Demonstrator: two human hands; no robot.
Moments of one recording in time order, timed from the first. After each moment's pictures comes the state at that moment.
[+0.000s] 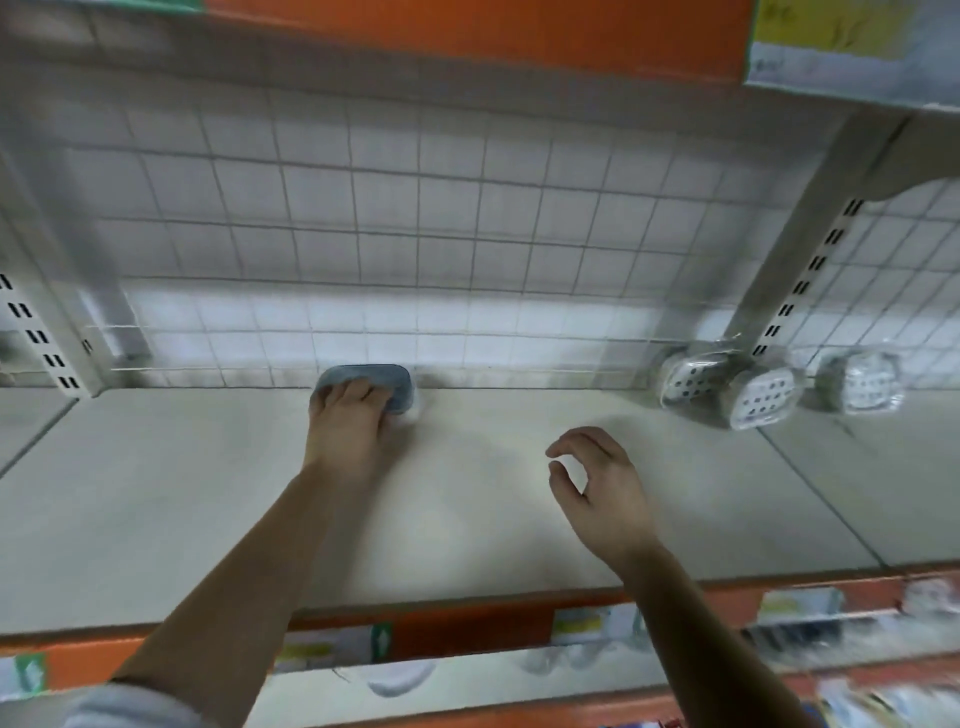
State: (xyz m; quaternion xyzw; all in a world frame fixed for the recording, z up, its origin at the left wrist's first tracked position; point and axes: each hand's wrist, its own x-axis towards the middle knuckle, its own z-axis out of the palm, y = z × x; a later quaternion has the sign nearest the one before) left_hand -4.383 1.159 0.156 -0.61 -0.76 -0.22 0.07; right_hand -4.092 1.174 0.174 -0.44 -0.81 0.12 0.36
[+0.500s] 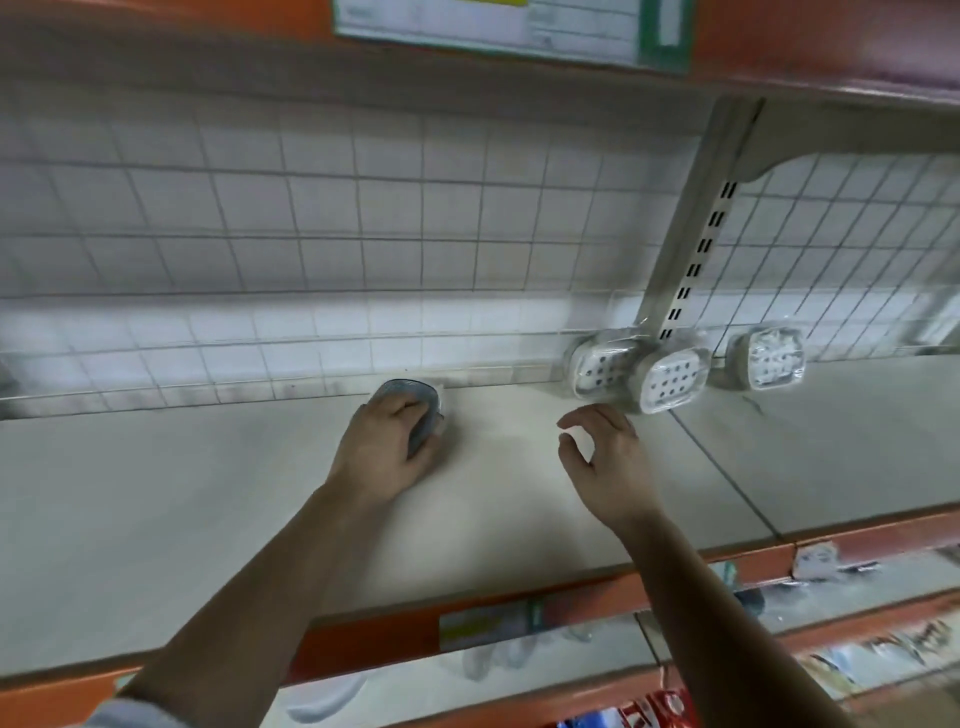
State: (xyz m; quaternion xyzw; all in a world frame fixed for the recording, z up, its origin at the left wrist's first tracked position) left_hand -4.259 1.200 0.162 -0.74 -0.62 -0.26 0.04; right_hand -3.991 1.228 0.174 -0.49 -0.77 0.08 0.39
